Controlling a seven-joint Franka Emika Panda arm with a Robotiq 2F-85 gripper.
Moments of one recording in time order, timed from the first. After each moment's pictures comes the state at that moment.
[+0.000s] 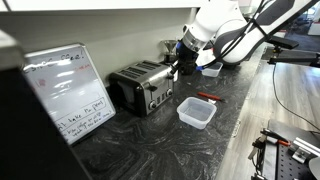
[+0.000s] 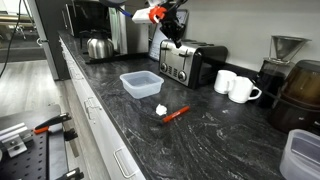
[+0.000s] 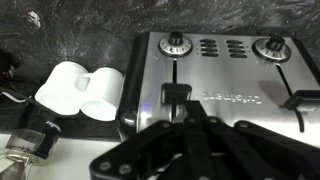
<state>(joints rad) -0.12 0.07 0.15 -2.32 -0.43 2.96 0.37</state>
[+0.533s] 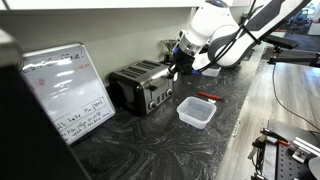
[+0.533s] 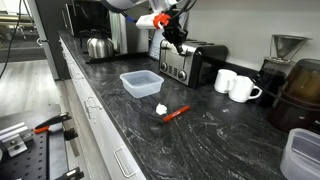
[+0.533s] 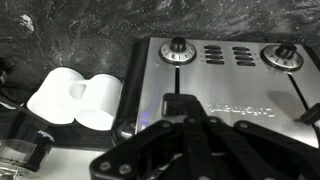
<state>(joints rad) -0.12 0.14 0.14 -2.27 -0.45 2.95 0.37</state>
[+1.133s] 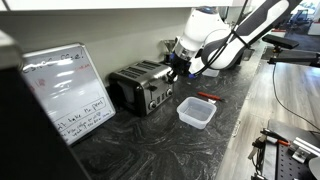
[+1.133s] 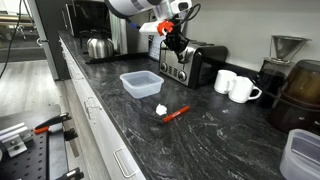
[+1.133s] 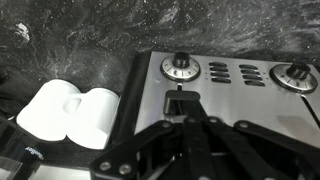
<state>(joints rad) -0.12 0.22 0.15 -2.21 -0.45 2.88 0.34</state>
